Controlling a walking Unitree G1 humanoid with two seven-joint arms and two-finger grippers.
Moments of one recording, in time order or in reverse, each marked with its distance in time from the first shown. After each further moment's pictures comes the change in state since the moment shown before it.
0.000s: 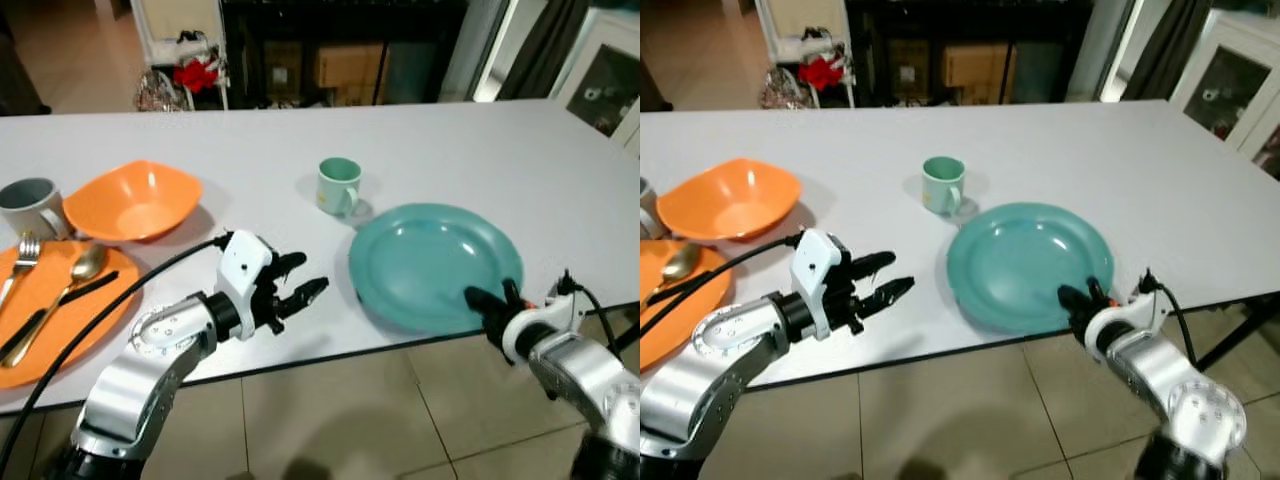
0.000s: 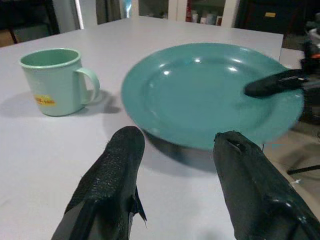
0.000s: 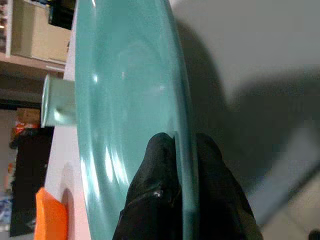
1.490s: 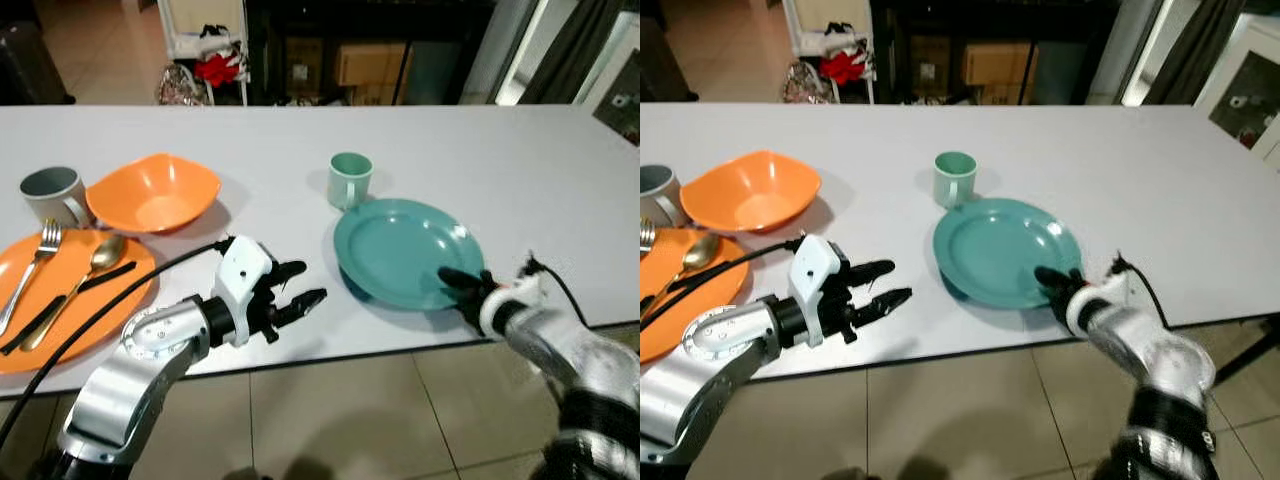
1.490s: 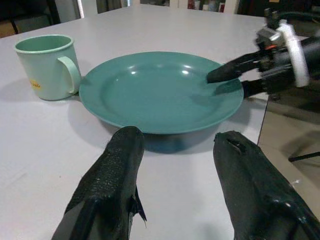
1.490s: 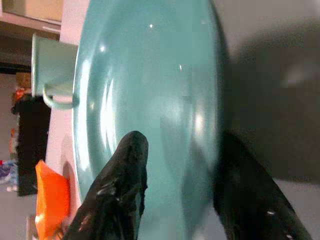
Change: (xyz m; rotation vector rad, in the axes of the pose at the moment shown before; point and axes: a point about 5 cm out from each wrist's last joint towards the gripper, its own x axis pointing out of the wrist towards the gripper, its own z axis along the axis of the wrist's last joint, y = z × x) left arm -0.007 -0.002 0.000 0.028 0.047 -0.043; right arm 0.025 0.003 -0.004 -0.014 0.105 0.018
